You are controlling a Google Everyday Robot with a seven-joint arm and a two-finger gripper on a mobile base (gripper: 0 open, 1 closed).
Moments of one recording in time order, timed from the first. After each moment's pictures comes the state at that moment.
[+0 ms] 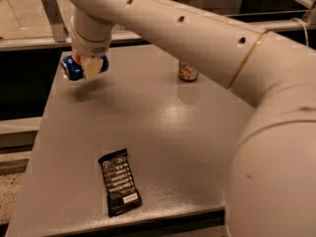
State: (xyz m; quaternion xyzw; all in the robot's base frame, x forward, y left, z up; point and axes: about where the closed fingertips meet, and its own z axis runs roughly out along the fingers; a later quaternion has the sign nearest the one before) arm 0.646 0.188 0.898 -0.85 0.45 -0.06 0.29
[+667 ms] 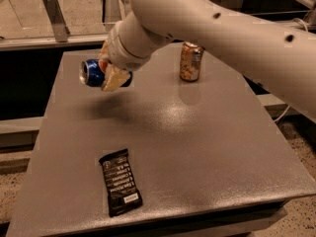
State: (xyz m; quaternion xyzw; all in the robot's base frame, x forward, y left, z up) arm 0.588 0.114 0.917 -0.76 0.53 0.02 0.38
